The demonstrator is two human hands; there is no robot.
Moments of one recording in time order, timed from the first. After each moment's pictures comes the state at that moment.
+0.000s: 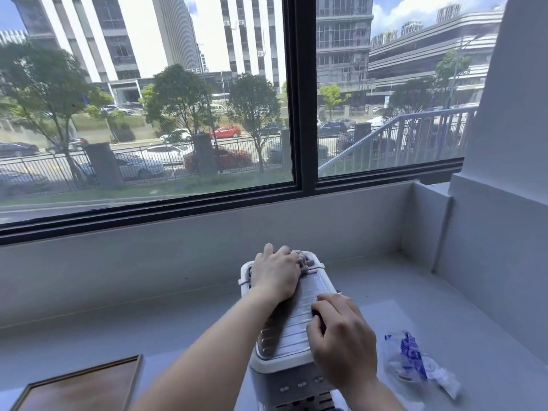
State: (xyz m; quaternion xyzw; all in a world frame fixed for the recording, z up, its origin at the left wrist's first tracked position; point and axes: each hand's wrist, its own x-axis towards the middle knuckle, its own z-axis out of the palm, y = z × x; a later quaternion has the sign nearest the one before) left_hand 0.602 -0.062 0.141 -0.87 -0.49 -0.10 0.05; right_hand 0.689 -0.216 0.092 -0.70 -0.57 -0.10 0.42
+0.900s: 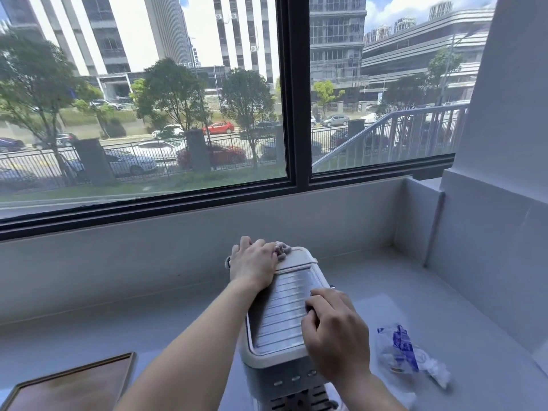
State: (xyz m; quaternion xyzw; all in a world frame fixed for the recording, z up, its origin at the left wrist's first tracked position) left_hand 0.580 -0.030 0.128 -0.83 -0.54 -0.15 0.05; right_hand 0.688 -0.219 0.096 -0.71 -0.57 -0.08 0.40
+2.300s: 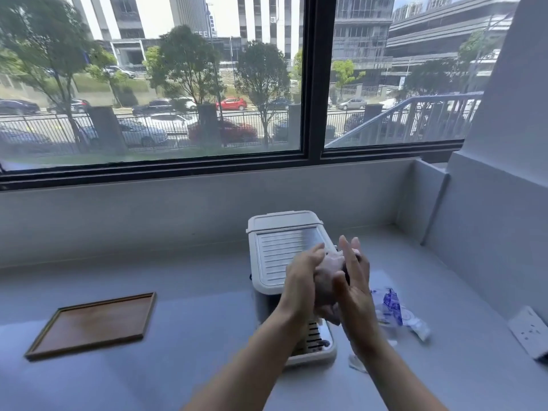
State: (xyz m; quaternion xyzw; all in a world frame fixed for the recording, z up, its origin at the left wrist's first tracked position) left_hand 0.589 -0.258 0.151 -0.51 -0.36 -0.43 -0.66; right_hand 0.691 -0.278 0.094 -0.51 -0.53 0.26 0.63
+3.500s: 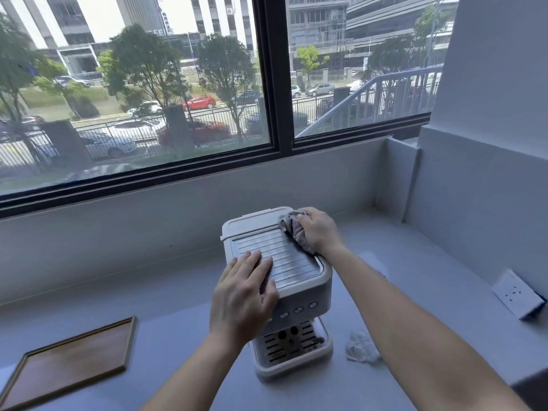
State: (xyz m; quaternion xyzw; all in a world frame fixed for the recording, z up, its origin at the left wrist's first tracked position) left_hand 0.526 -0.189 0.086 -0.85 -0.44 -0.28 0.02; right_hand 0.748 -0.130 0.117 -0.71 -0.50 0.20 0.44
